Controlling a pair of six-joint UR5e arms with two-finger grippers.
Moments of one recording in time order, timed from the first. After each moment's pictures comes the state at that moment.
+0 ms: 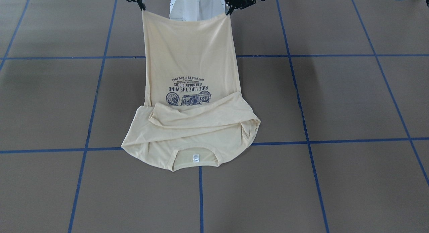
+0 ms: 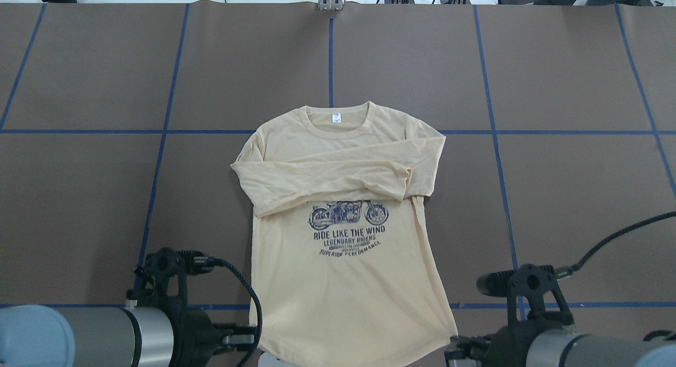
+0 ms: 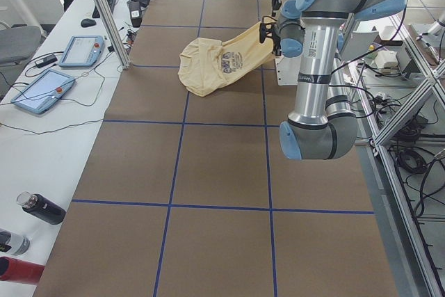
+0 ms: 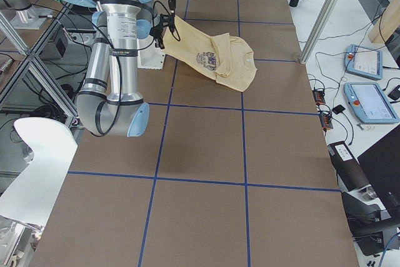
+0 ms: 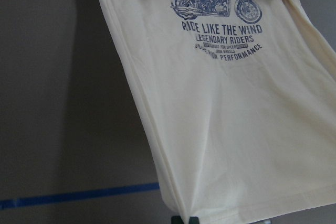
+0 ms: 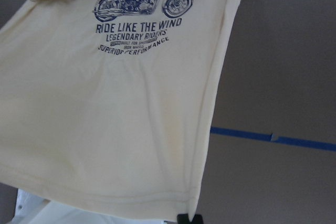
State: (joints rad) left arm -0.07 -1.80 -2.41 -1.73 -1.62 -1.55; right arm -0.04 -1.49 2.64 -1.71 1.48 1.45
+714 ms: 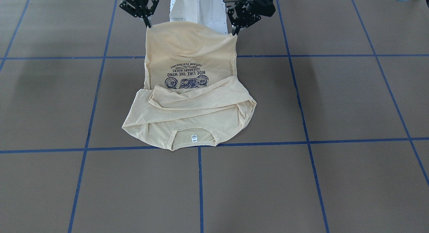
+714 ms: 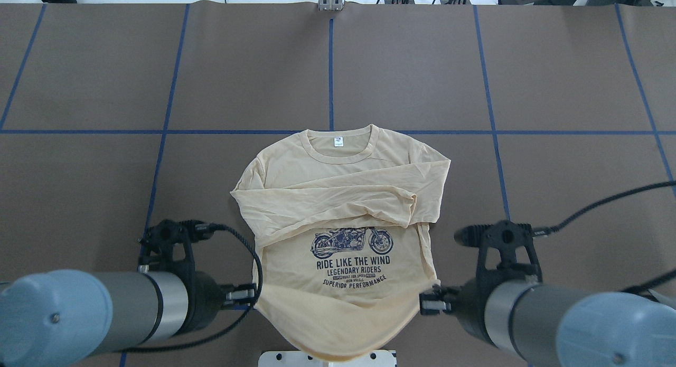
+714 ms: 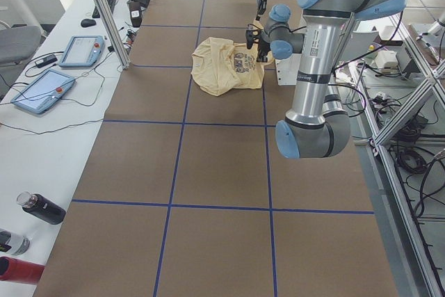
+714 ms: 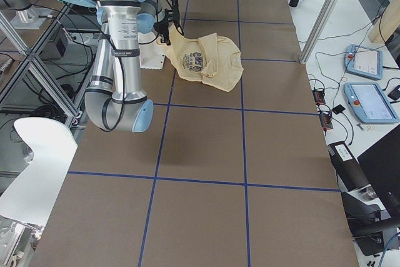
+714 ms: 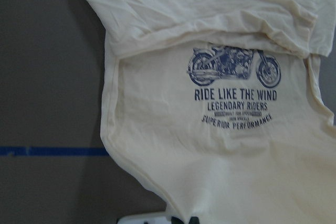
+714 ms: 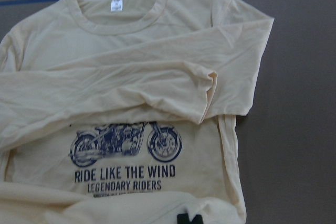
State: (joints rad) left arm -0.29 -1.86 -2.24 -1.69 -1.56 -1.54; right arm 0.24 -1.27 2.38 -1.77 1.47 1.44
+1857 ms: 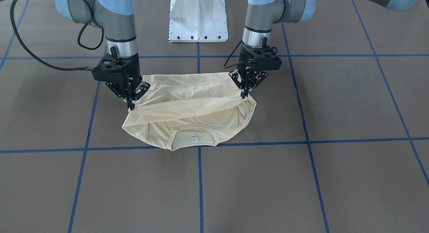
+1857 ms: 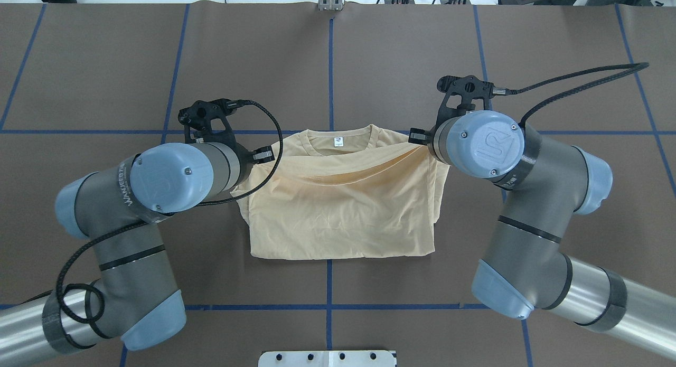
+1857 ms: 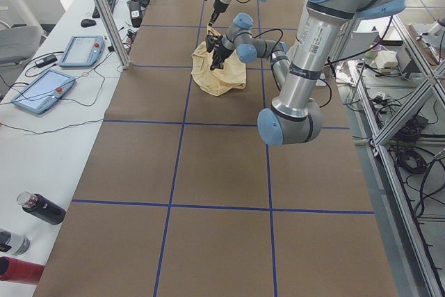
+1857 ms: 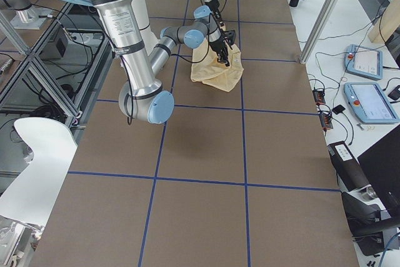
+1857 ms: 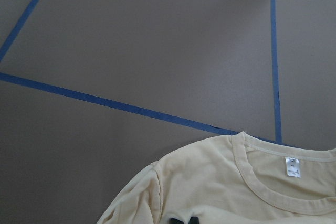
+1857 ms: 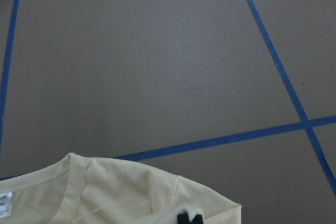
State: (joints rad) left arm -0.48 -2.07 -1.84 -1.79 -1.45 -1.47; right arm 0.56 -1.13 1.87 -1.53 1.47 1.36
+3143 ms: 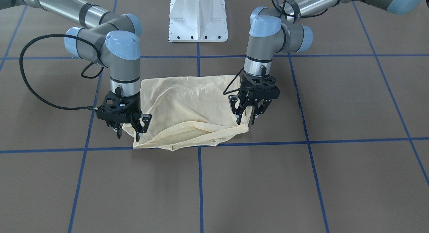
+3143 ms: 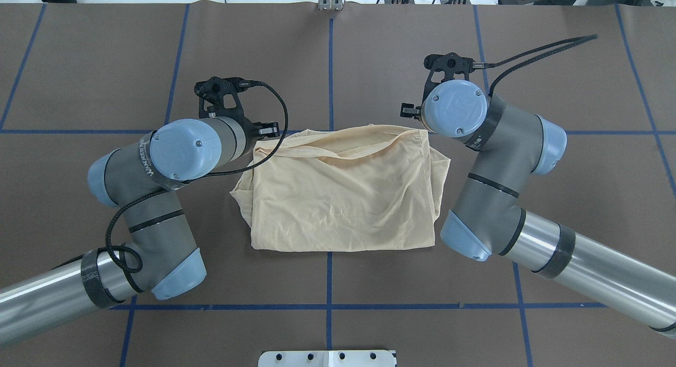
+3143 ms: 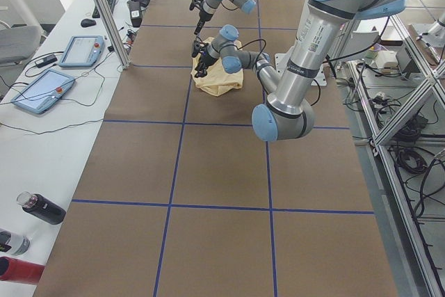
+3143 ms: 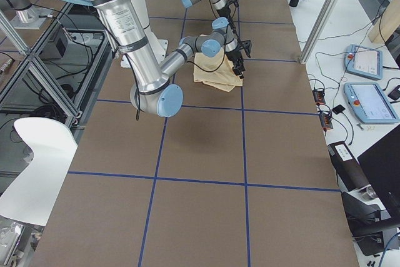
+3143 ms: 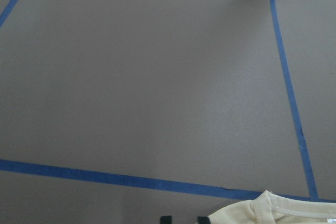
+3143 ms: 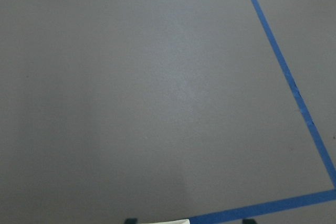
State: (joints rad) left arm -0.56 -2.11 -1.67 -2.00 -1.48 -1.29; right arm 0.64 -1.01 1.64 -1.44 1.51 1.25
